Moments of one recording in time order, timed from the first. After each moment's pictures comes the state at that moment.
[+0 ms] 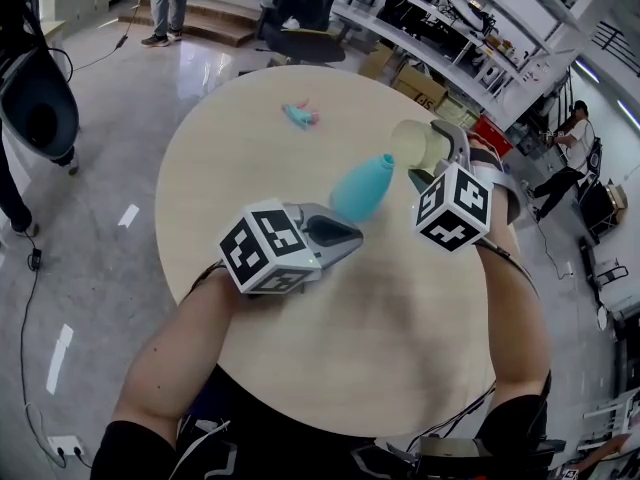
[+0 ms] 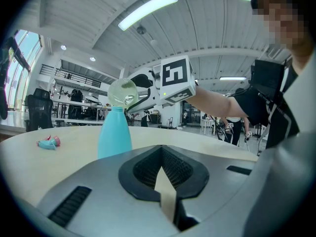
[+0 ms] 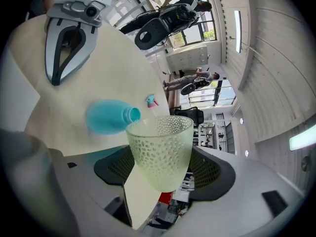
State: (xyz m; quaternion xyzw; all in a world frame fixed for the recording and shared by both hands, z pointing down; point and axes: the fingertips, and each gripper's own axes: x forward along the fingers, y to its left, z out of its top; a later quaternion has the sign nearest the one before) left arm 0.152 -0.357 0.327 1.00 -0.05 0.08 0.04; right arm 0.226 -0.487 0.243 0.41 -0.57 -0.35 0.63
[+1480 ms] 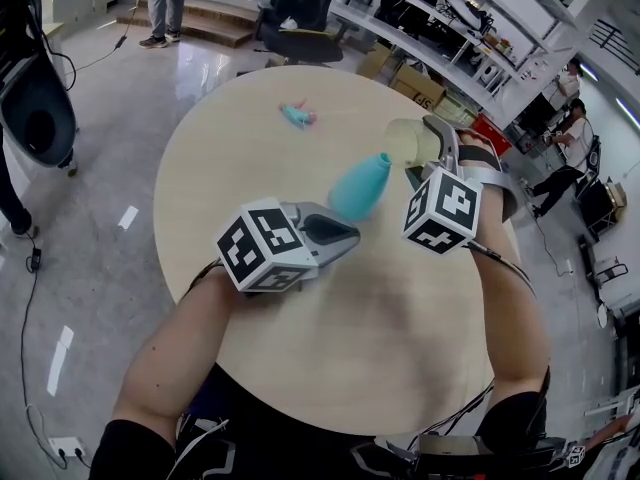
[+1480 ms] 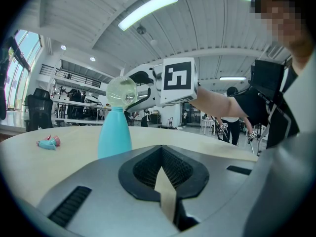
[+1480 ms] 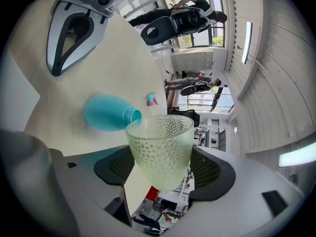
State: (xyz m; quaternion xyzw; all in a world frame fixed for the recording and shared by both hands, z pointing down) left arm 0.152 -0.355 0.327 1.00 -0.05 0.08 0.04; right arm 0.218 -0.485 0.238 0.39 -0.52 -0.40 0.64
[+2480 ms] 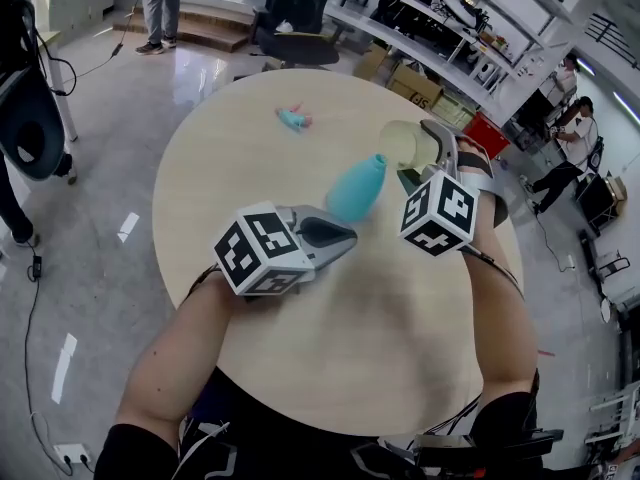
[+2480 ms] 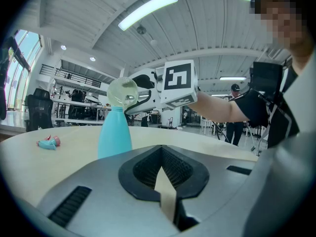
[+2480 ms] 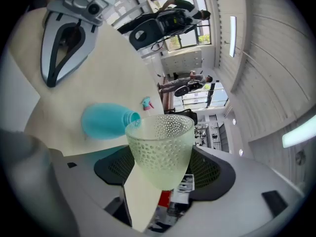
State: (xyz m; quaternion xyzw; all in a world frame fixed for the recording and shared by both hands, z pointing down) left arm 0.148 -0.355 0.330 1.00 -0.05 0.08 0.04; right arm 0.215 -0.484 0.244 0.43 -0.56 -0.38 0.60
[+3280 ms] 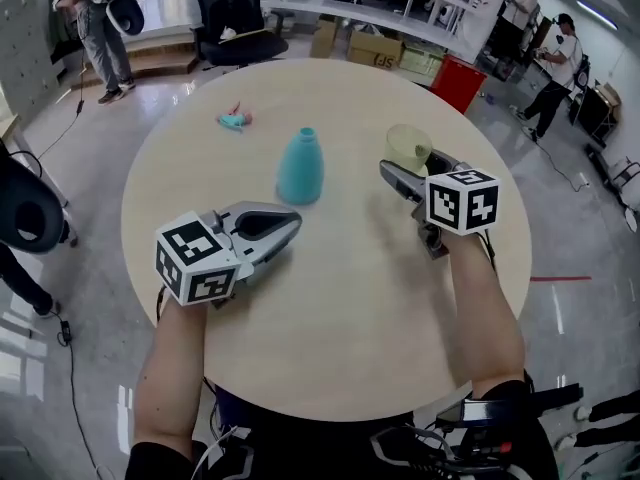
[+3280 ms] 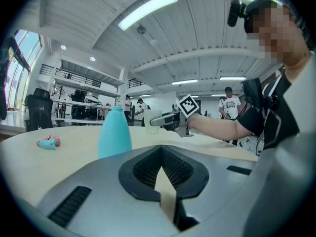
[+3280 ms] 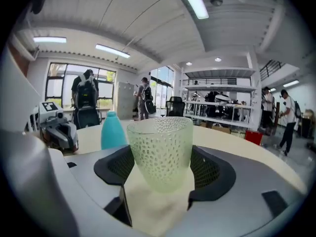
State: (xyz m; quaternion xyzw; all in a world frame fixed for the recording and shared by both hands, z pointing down) left arm 0.144 -0.356 0.336 1.00 -0.05 0.07 0.04; right arm 0.337 -0.426 0.307 0.61 -0.77 0.08 0.15
